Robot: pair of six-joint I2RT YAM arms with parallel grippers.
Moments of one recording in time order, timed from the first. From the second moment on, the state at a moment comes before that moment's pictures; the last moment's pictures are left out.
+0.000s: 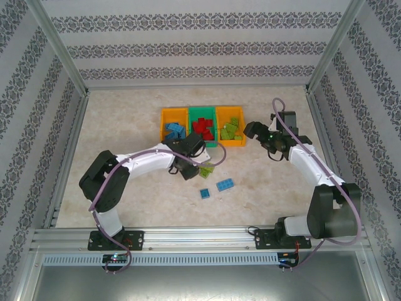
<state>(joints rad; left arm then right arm) -0.72 1.78 1.22 -0.67 0.00 0.23 0.05 1.36 0.89 -0.36 -0.36 0.62</state>
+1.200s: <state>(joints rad) -0.46 2.33 2.24 -0.91 0.11 -0.29 0.65 1.64 1.04 -0.44 -0.09 0.37</state>
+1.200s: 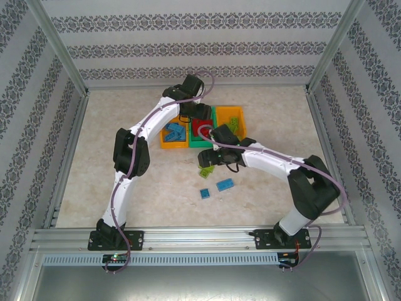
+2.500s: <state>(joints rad) -0.30 1.81 1.53 -0.72 0.24 -0.53 0.68 1.94 1.27 -0.63 -0.01 0.15</state>
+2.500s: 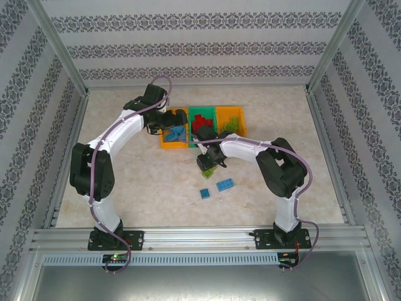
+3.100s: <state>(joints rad) -0.30 1.76 1.44 -0.71 0.24 -0.52 0.57 1.68 1.10 -0.61 0.02 0.27</state>
